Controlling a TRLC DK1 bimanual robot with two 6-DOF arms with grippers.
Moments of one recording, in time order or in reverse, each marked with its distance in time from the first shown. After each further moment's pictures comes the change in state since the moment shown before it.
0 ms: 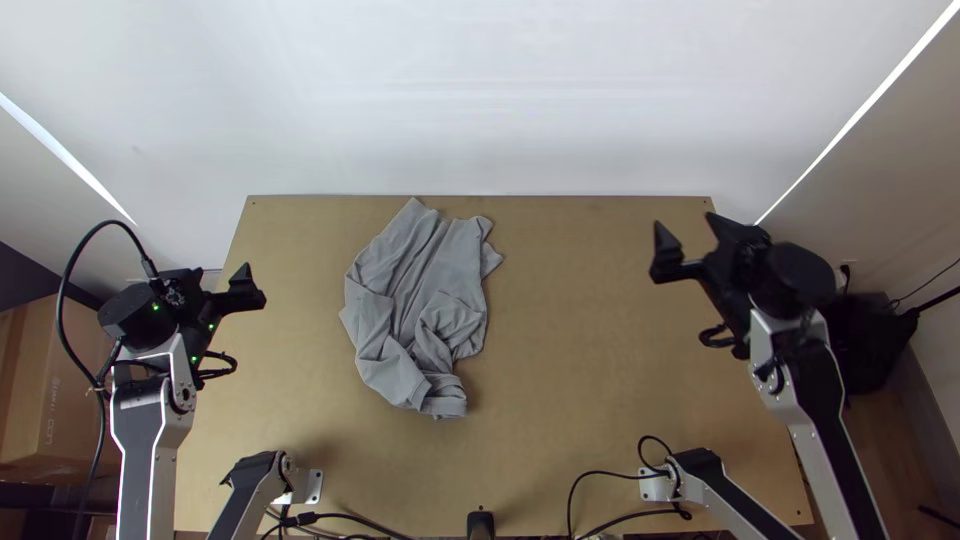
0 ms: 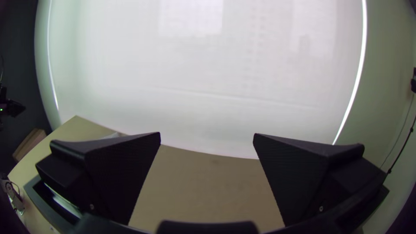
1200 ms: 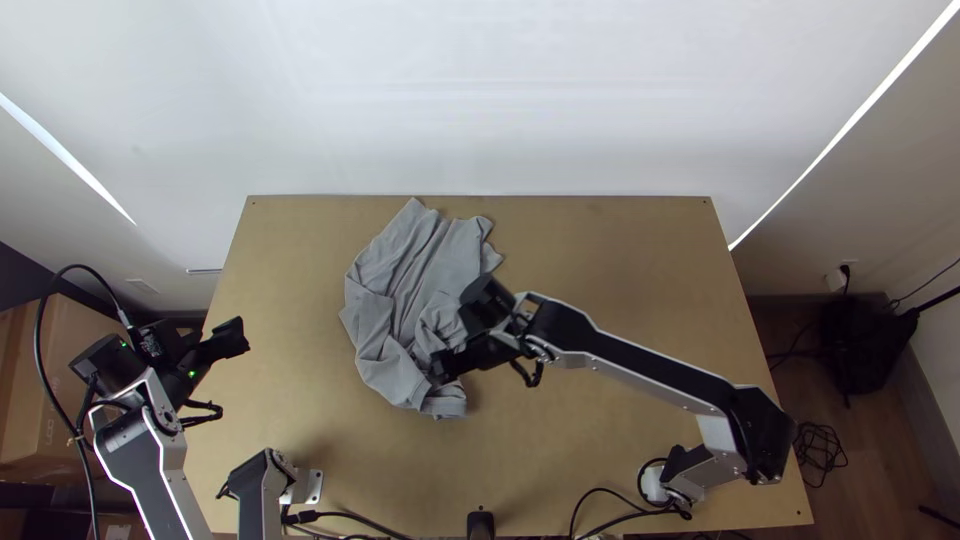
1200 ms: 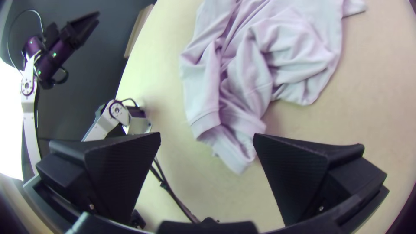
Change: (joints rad) left arm 0.405 -0.139 -0.056 -0.371 0.335 0.020; right arm 0.794 0.746 0.332 -0.342 -0.418 0.703
